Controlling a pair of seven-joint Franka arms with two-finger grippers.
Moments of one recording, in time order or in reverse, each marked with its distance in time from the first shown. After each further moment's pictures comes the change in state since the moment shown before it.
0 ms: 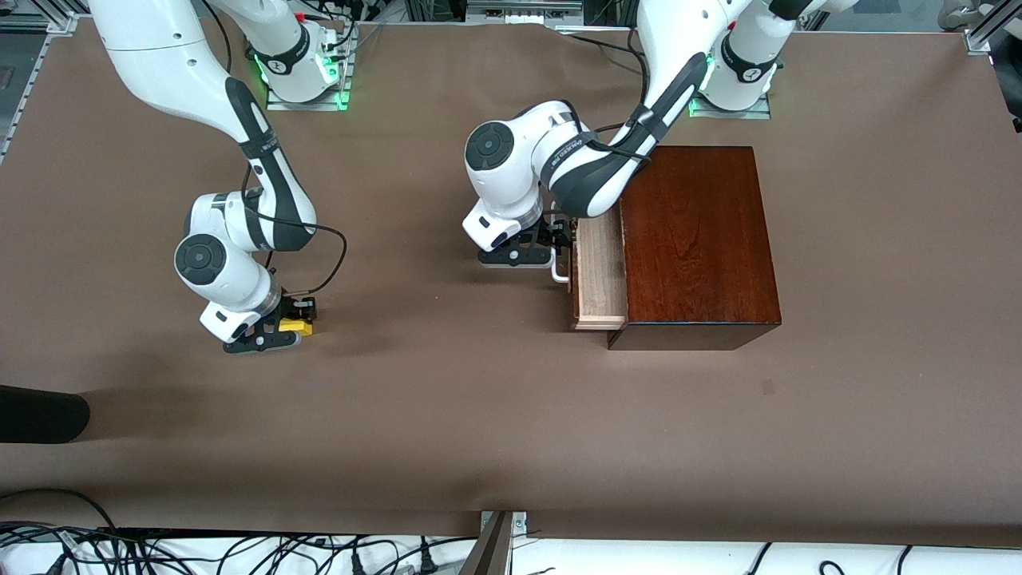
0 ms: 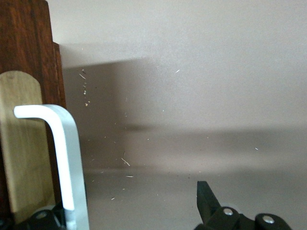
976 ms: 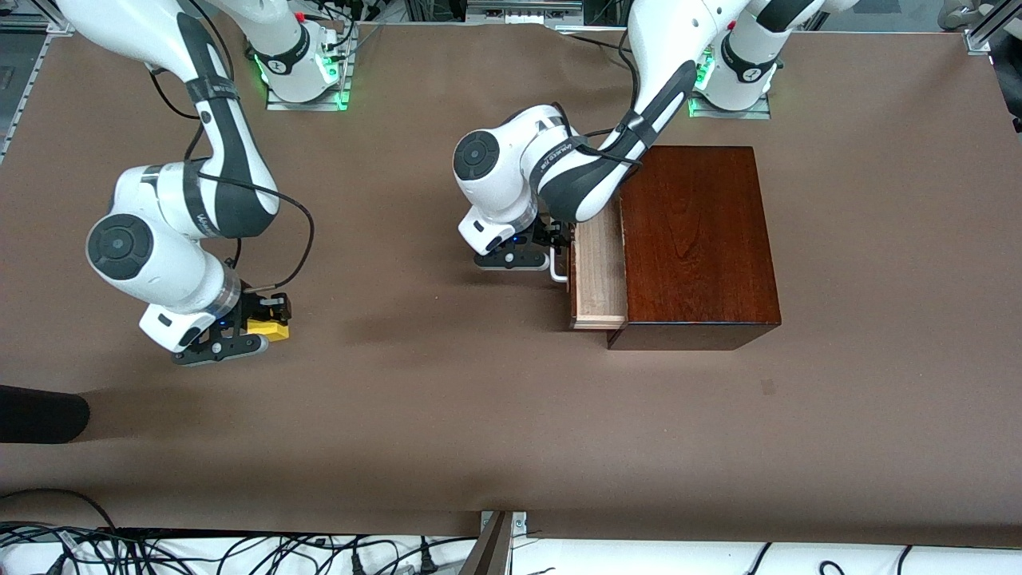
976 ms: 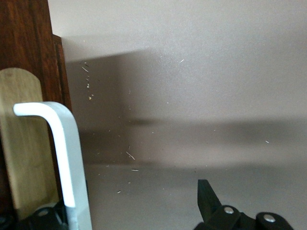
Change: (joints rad) left arm -0.020 0.052 -0.006 0.078 0.024 -0.100 0.013; right arm 0.002 -0.123 0.001 0.297 0.000 -0.435 -0.051
